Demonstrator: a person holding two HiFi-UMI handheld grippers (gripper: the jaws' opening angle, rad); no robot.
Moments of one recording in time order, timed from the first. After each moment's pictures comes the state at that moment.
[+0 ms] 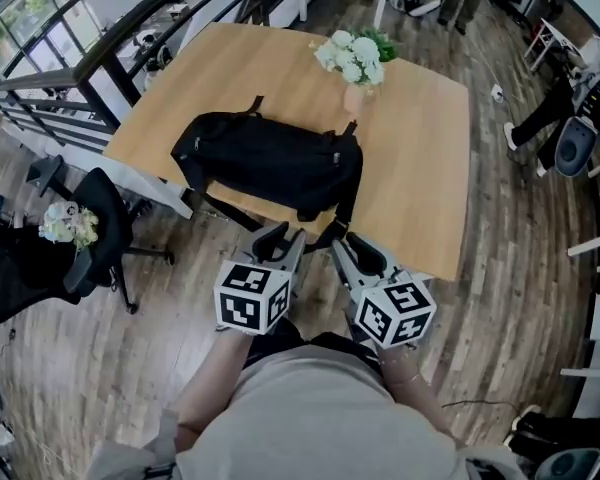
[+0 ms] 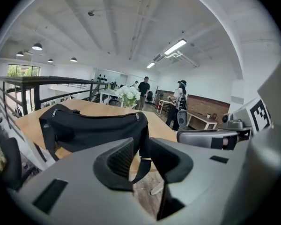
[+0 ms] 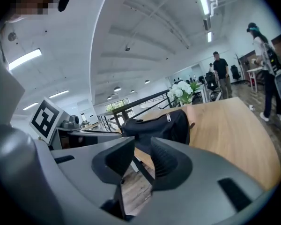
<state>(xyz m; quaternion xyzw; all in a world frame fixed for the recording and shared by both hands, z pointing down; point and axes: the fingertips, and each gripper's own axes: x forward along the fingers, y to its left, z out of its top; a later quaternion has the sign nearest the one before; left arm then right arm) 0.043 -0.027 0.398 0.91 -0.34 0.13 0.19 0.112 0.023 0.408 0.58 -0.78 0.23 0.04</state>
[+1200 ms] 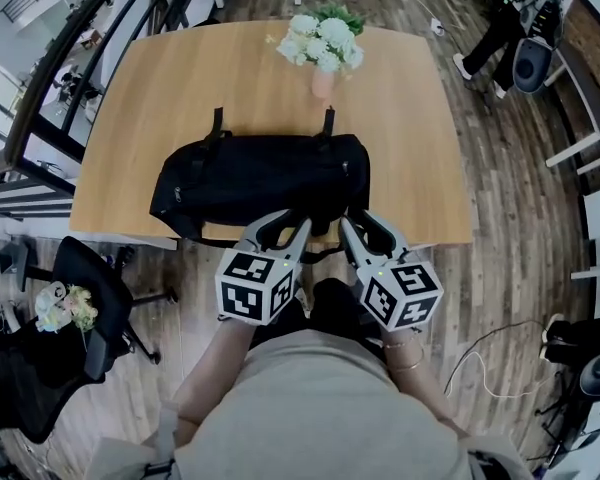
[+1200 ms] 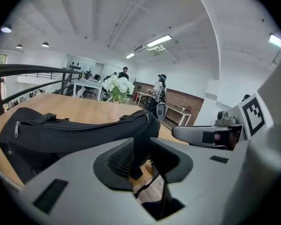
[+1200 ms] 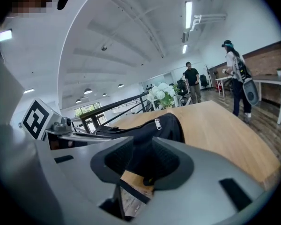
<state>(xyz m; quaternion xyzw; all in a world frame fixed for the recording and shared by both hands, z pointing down) 0.055 -0.118 0.418 0.95 -0.16 0.17 0.20 0.118 -0.060 0.419 0.72 -0.65 0.24 0.02</state>
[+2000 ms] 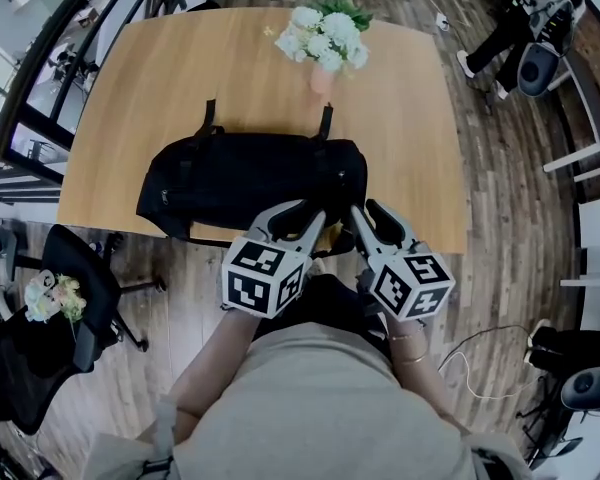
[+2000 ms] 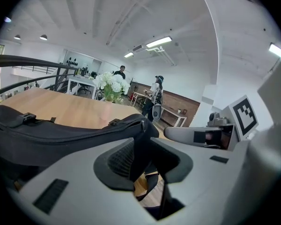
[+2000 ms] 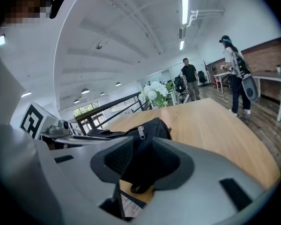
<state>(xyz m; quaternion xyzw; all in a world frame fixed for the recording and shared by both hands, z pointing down) 0.103 -0.121 0.414 0.95 -0.13 0.16 0.22 0.164 -0.074 0.421 0.72 -0.64 0.27 0.02</state>
